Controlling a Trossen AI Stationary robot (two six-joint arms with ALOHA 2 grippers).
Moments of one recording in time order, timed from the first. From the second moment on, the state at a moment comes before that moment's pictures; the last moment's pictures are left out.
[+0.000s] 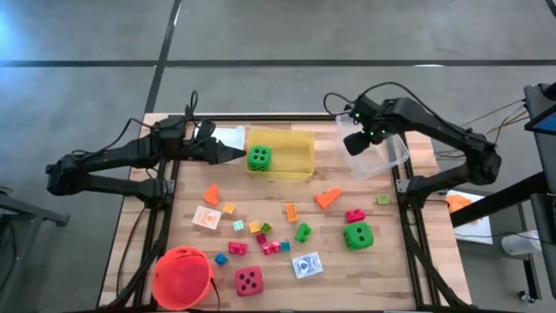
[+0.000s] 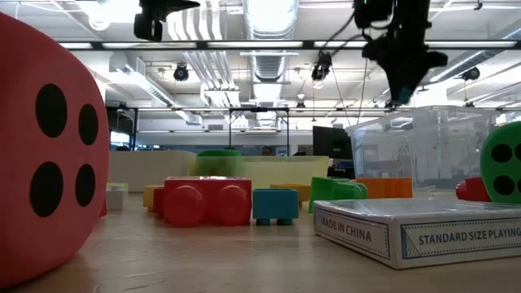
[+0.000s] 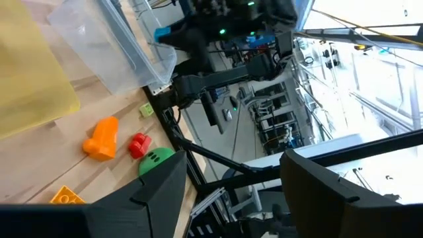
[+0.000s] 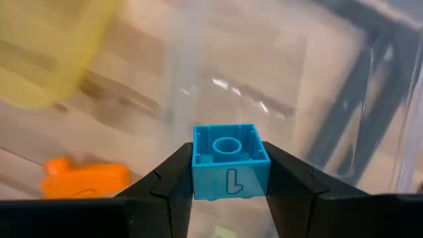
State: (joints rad) left arm 0.23 0.90 0.86 -0.11 0.22 -1.12; right arm -0.55 1.31 1.28 -1.34 0.17 0.57
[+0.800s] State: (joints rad) left arm 0.23 0.90 0.86 -0.13 0.22 -1.12; right arm -0.57 1.35 1.15 -1.02 -0.19 0.57
